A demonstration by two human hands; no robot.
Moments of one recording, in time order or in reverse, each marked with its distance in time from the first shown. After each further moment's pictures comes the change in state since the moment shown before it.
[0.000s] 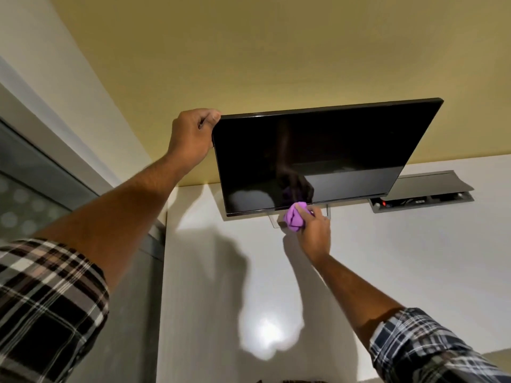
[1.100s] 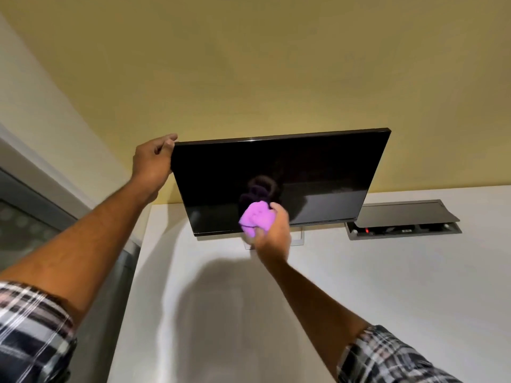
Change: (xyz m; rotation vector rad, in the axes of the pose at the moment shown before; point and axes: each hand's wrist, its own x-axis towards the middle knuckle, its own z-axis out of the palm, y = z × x) left_hand -0.019 0.021 0.029 -0.146 0.233 -0.227; right_hand 0.008 -0.038 -0.063 0.693 0.030 -0.007
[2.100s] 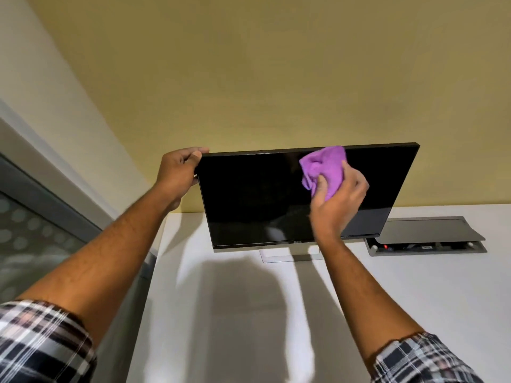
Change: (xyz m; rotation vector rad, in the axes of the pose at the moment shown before) left_hand 0.003 0.012 -0.005 -0.087 -0.117 -0.054; right_hand 0.096 -0.045 -0.040 -0.287 0.679 -0.501
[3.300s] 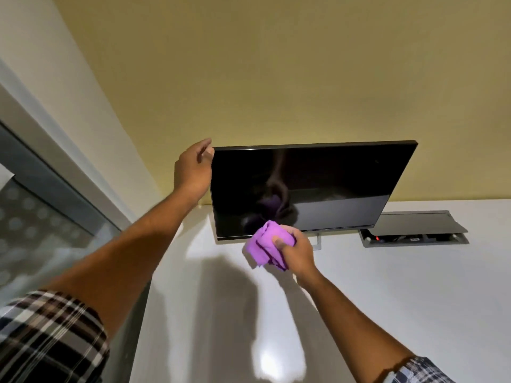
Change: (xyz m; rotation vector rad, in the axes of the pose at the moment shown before) left_hand -0.012 -0.011 0.004 0.278 0.087 0.129; right_hand -0.123 0.001 -0.029 0.214 -0.899 0.633
